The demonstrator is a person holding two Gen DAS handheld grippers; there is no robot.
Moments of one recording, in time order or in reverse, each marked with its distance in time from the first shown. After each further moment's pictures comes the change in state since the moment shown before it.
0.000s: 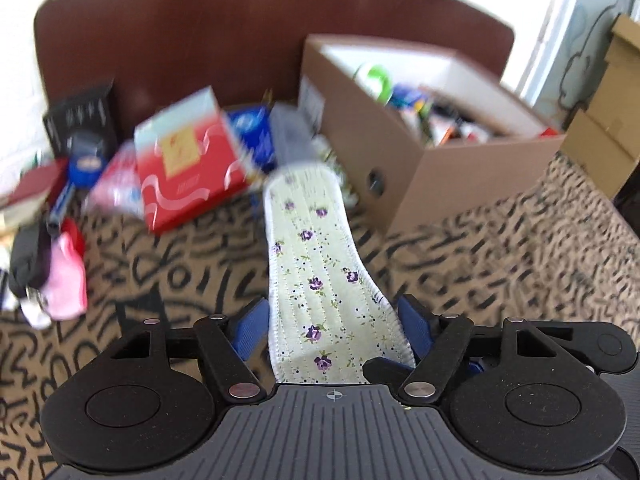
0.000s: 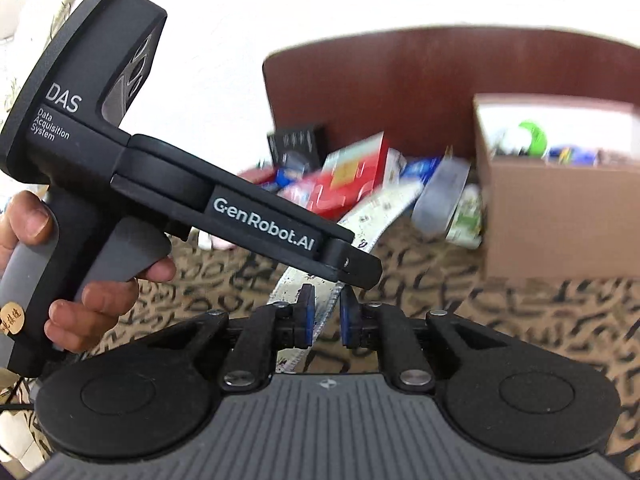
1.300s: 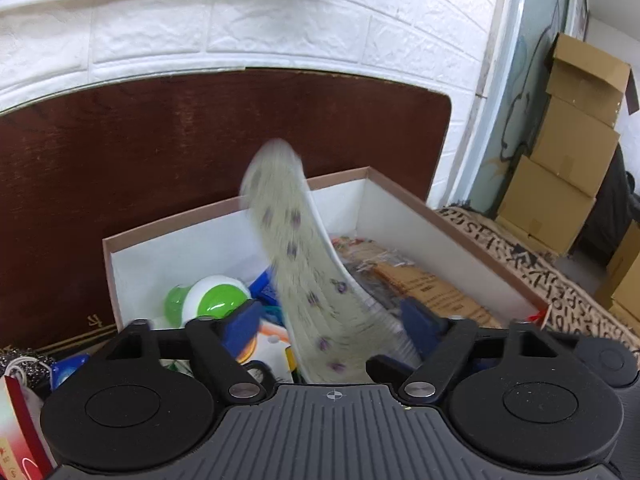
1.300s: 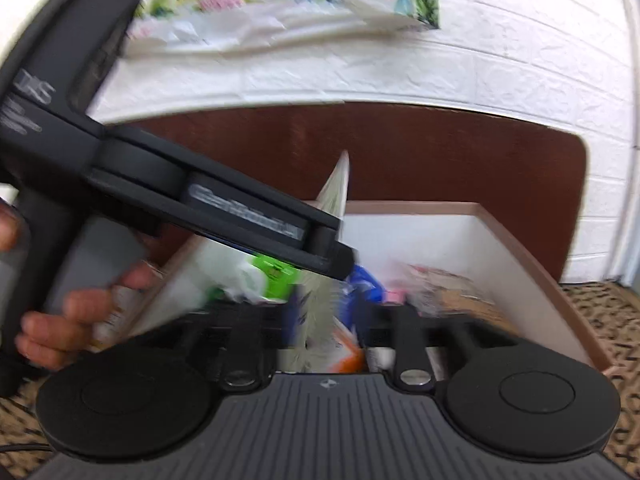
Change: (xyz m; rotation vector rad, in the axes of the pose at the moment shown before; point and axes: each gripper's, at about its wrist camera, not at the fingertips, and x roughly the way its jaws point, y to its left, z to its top) left arm 0.148 -0.098 0.191 0.177 -0.174 -0.184; right arm 0.038 -0.193 0.098 -0.029 -0.139 -0.425
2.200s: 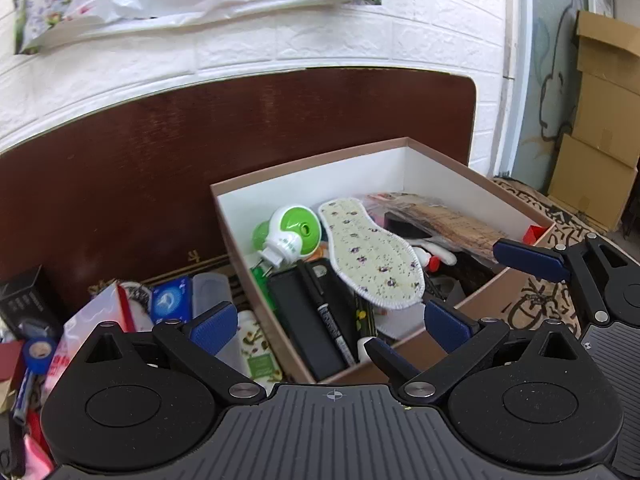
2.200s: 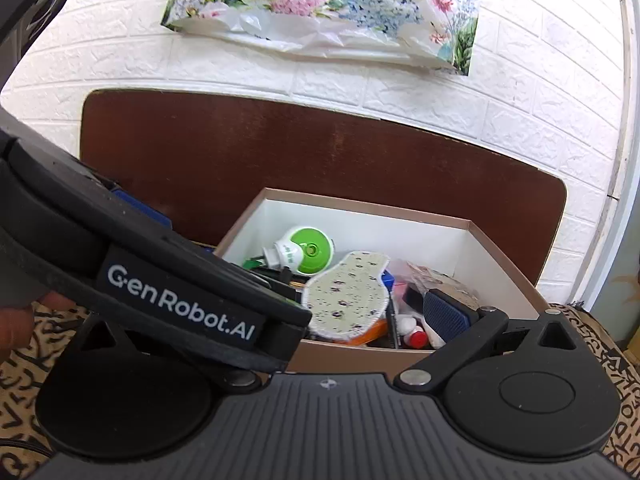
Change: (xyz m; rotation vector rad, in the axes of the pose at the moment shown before) left arm -0.103 -0.034 -0.070 0.028 -0.019 0.237; right arm -0.067 0.062 -0.011 -0.126 -0.013 -0.058
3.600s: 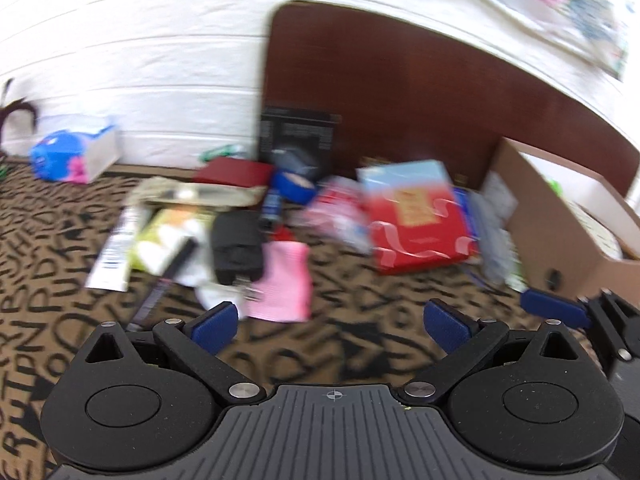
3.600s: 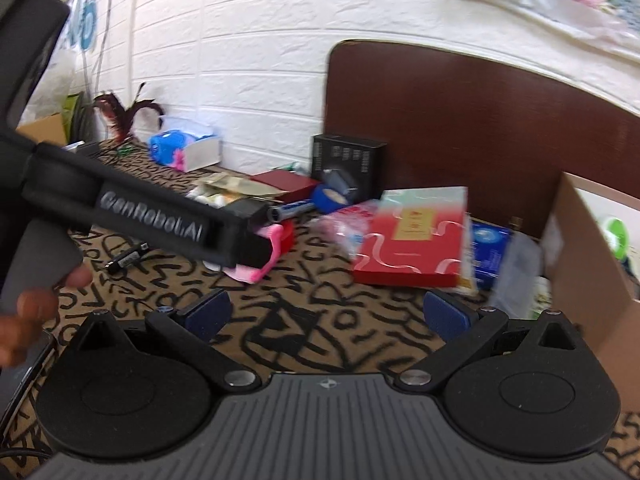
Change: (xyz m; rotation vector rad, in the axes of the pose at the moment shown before) left arm -0.122 0.229 -0.150 -0.448 0.039 0.305; right arm -0.004 0.214 -0.008 -0.099 0.106 0.494
